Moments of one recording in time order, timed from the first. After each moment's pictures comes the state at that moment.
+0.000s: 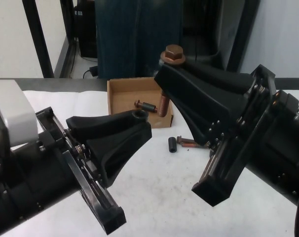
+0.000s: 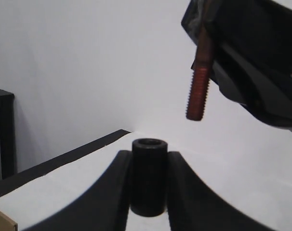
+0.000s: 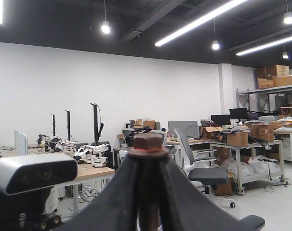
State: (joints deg) left arm -40.2 47.5 -16.9 -31.9 17.0 -4.7; right arm 52.4 64.6 -26.0 -58.3 -5.1 3.9
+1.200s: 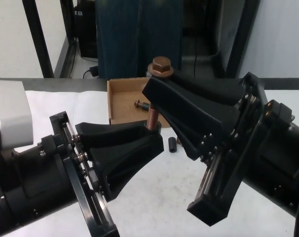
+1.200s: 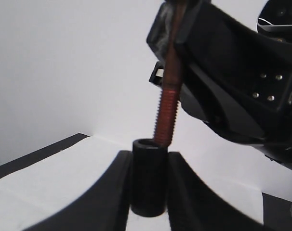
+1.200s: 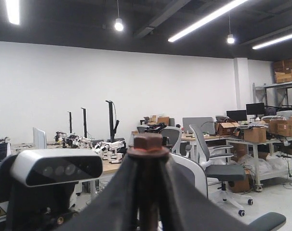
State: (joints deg) left arm -40.5 47.5 -16.9 -33.9 24.9 -9.0; right arm 55.0 64.6 -26.0 -57.4 -5.5 4.7
